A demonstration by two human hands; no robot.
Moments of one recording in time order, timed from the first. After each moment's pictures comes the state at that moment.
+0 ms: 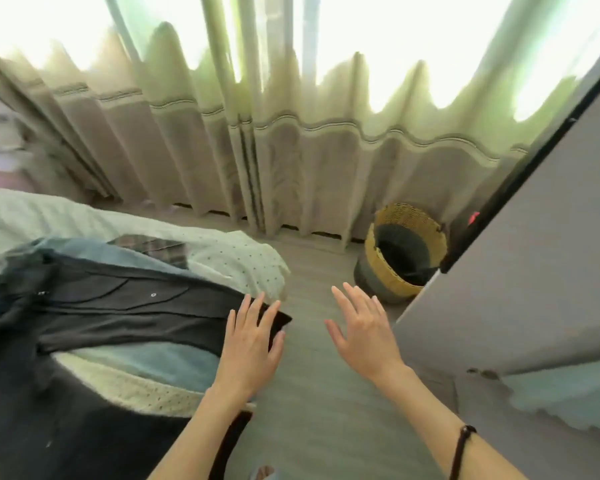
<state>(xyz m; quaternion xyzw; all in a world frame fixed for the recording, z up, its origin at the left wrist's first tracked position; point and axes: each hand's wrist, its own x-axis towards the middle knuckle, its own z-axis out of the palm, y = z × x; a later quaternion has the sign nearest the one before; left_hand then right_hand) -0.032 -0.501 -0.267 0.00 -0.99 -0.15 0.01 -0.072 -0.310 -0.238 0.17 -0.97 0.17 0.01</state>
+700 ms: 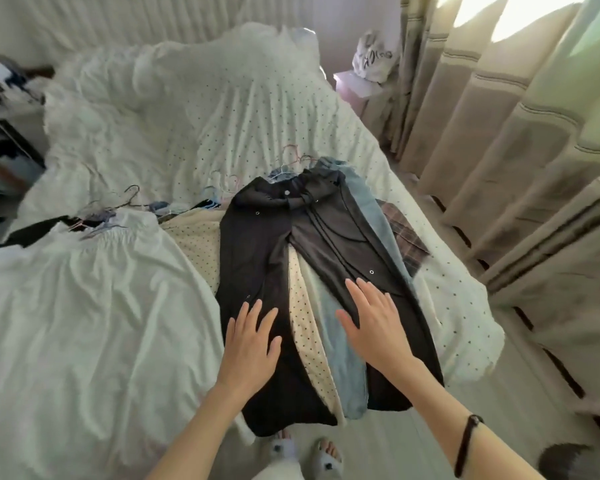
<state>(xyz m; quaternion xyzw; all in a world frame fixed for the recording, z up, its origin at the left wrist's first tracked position) 0.120 -0.661 -0.303 0.54 -0.82 -0.19 -0.01 -0.090 -0.613 -0.264 0.60 -0.77 0.13 -0.17</state>
